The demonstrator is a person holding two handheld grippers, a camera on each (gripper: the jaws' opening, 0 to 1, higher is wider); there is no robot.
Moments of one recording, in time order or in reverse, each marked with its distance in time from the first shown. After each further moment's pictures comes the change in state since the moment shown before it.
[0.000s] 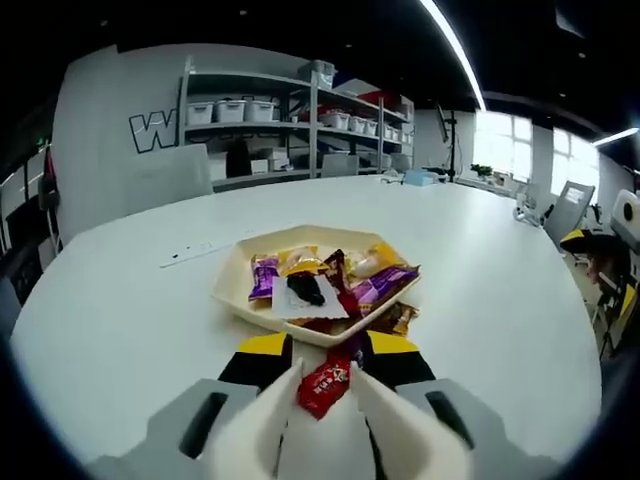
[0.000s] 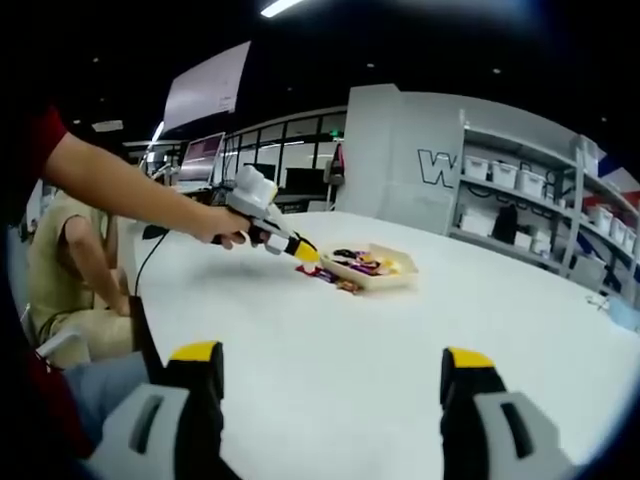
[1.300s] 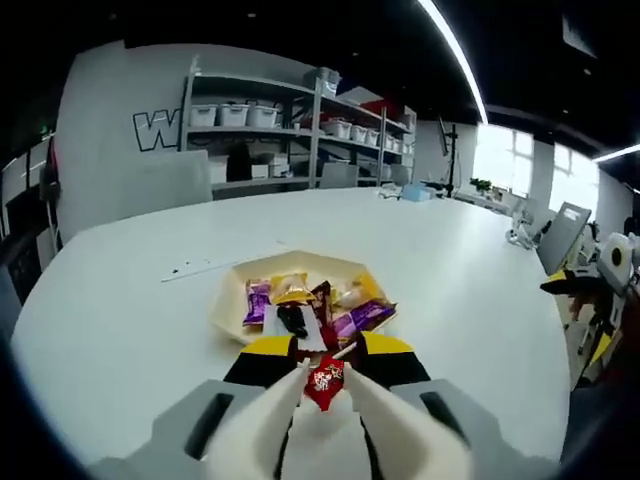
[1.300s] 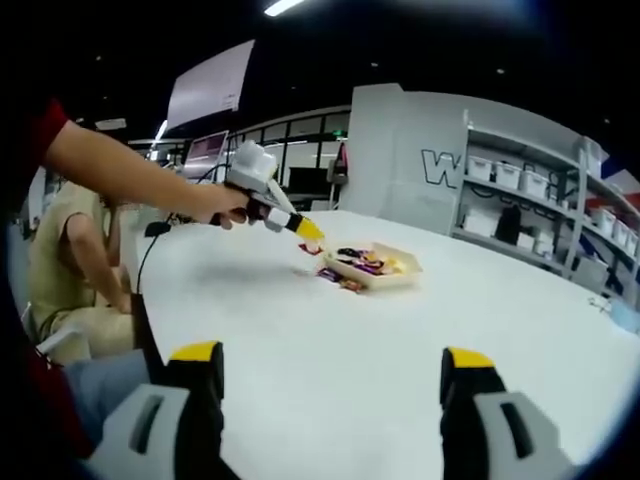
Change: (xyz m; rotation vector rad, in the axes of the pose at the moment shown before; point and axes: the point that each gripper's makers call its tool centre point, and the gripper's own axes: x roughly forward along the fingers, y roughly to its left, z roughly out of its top) left arm -0.023 -0.025 0.041 -0.082 -0.033 -0.014; right arm -0.003 0.006 -0.002 -0.003 0.000 0.009
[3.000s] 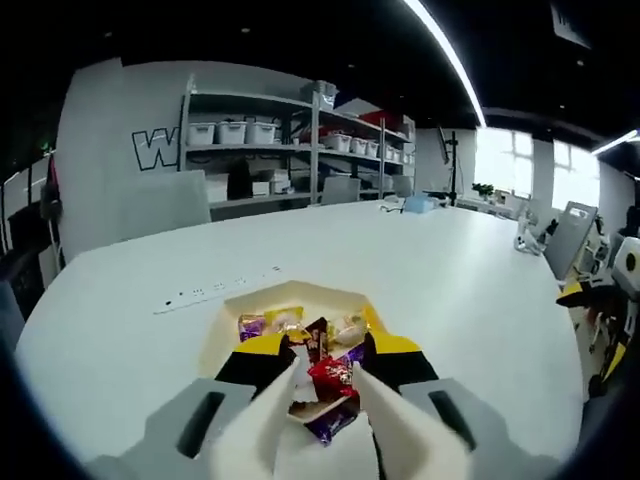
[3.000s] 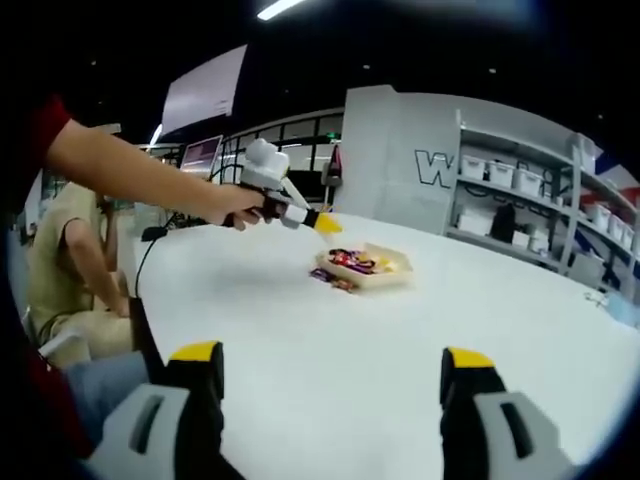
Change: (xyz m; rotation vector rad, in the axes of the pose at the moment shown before) left arm 0.016 -0.023 0.017 0.033 -0.061 0.019; right arm -0.006 -0.011 -0.001 0.014 -0.011 -0.015
